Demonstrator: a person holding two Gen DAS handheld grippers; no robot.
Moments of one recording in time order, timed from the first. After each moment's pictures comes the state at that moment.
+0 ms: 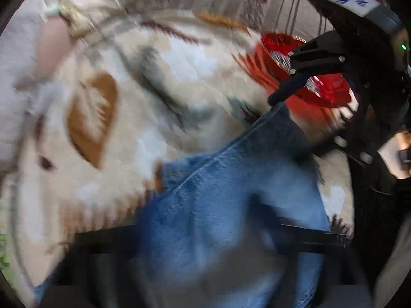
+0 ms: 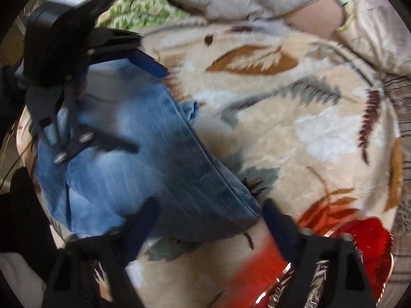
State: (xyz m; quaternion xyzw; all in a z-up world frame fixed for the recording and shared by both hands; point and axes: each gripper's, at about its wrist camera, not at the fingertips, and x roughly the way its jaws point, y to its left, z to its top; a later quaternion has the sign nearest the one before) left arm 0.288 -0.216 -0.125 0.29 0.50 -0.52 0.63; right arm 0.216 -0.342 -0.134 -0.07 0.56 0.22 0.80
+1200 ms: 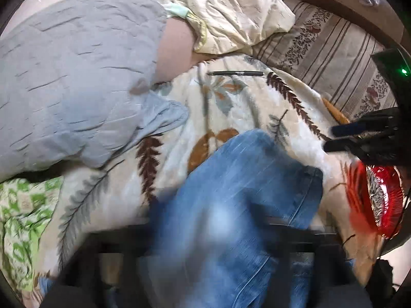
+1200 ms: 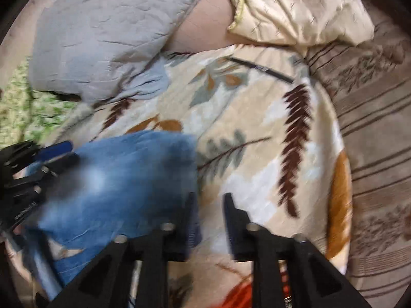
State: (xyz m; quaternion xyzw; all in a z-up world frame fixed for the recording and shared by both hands) left arm 0.391 -0.201 -0.061 0.18 0.45 -0.30 0.82; right arm 0.339 -0.435 -0.088 0.08 0.54 0.02 0.84
